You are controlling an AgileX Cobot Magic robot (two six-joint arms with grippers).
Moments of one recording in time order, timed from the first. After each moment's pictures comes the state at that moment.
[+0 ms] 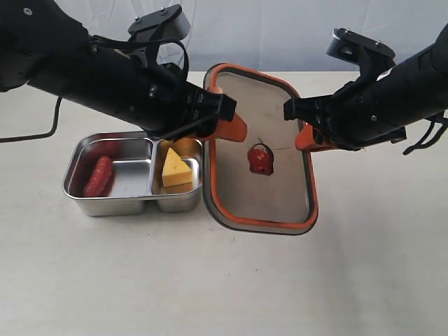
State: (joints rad) left arm -0.60 1.55 -1.09 -0.80 0.58 0.40; right arm 0.44 1.51 -0.93 0.60 0.60 -0.23
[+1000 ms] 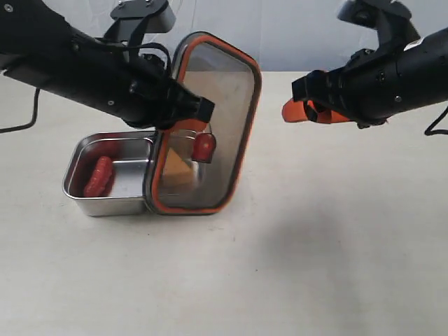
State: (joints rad) left arm -0.56 1.51 -1.09 -0.59 0.57 0.36; right arm 0.44 1.37 -0.93 0.67 0.61 -0.43
